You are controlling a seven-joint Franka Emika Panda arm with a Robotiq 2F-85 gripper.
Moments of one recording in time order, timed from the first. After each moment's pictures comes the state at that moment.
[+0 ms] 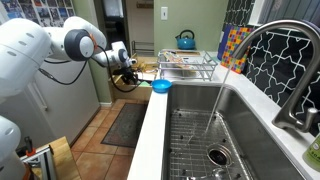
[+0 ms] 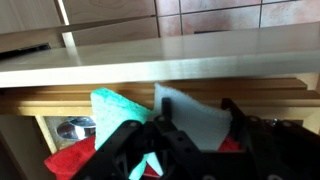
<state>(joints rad) 0.61 0.92 0.03 -1.21 -0.33 2.21 0.18</state>
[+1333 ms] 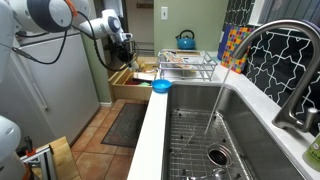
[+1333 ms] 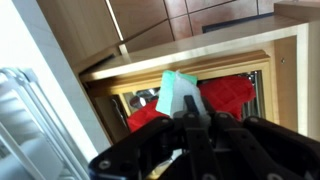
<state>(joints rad) 0.62 0.55 0.04 -1.37 -0.32 1.99 0.32</state>
